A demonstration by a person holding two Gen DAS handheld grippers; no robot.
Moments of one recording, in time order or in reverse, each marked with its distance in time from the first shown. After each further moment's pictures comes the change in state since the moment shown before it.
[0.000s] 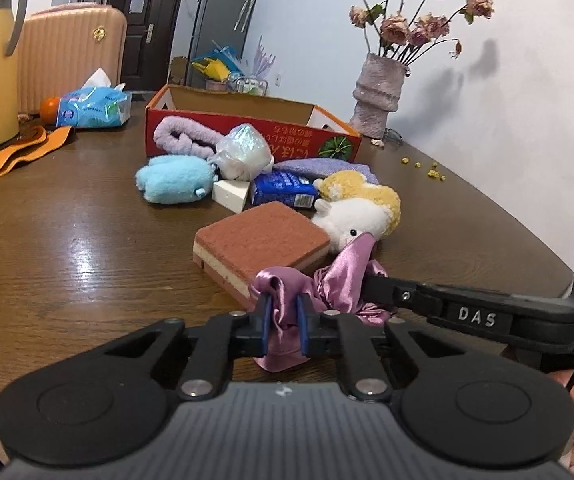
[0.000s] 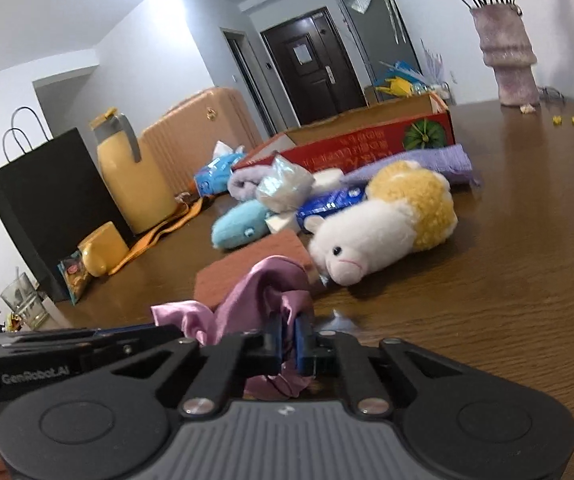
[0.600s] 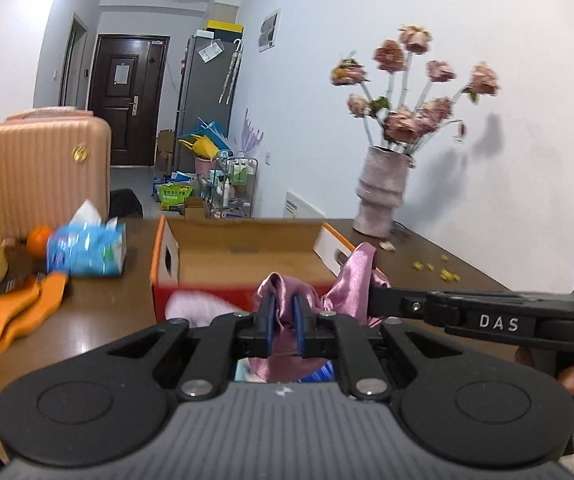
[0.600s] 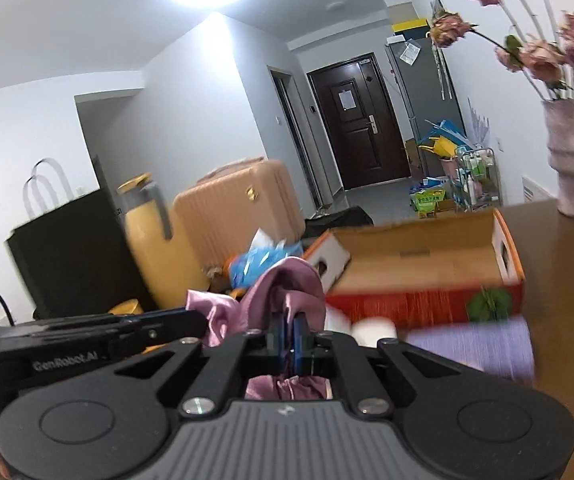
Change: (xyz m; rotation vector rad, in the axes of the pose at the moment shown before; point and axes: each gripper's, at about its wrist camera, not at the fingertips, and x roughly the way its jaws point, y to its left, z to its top) left arm 0.035 0.044 0.165 0.075 -0.194 -0.017; right arm 0.049 0.025 0.160 -0.118 -0.109 0.089
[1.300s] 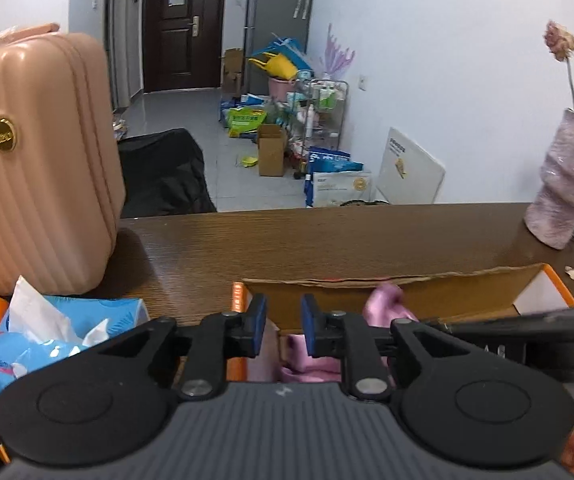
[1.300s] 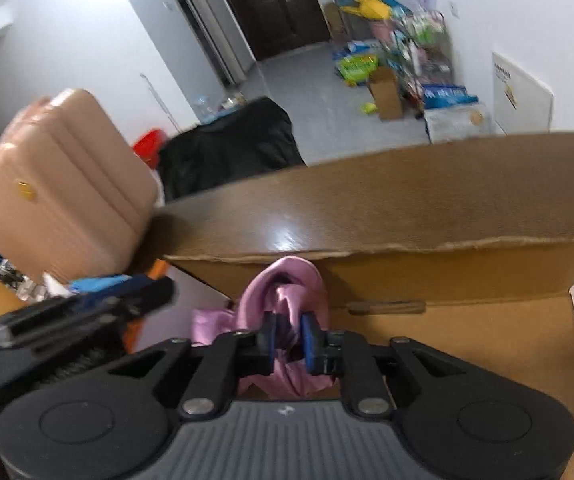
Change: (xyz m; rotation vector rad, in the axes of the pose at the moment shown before) left arm 0.329 0.151 0.103 -0.058 0.269 0.231; right arm 0.357 -0.145 0.122 0.208 0.436 -0.225
